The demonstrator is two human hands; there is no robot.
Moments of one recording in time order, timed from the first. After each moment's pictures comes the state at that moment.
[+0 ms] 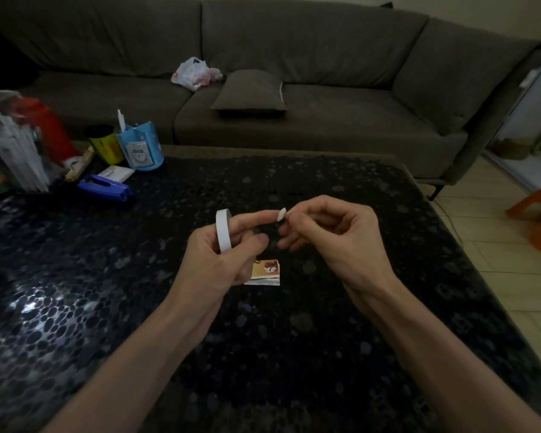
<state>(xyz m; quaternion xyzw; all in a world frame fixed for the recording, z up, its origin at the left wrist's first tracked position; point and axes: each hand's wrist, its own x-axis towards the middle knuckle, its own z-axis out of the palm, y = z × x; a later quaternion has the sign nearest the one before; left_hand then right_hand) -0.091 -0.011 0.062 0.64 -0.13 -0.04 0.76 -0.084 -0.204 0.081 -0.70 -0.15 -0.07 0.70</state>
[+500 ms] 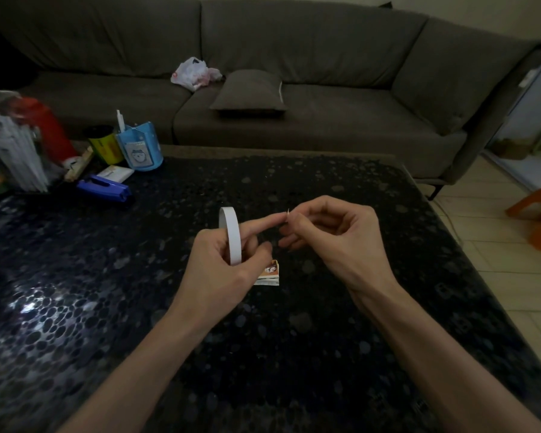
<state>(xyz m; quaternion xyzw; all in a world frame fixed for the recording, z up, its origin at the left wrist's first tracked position) -0.096 -0.017 0.064 0.75 -0.19 0.09 0.63 -0.081 -0.206 0.076 -0.74 -0.13 -0.09 0.66</state>
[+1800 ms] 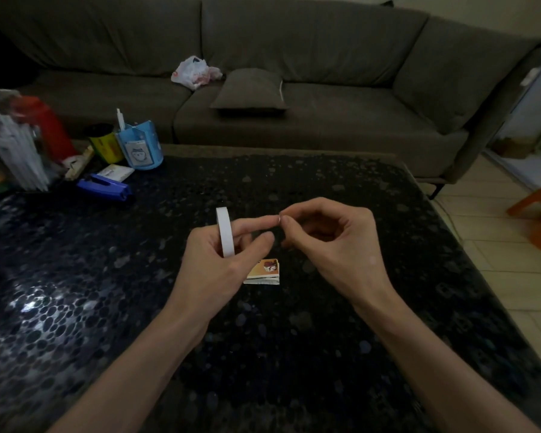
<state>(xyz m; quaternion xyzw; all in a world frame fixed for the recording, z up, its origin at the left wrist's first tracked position) -0.092 -0.012 0.060 0.70 -0.14 0.03 0.70 -0.089 -0.200 0.079 -0.81 -0.16 -0.15 0.55</state>
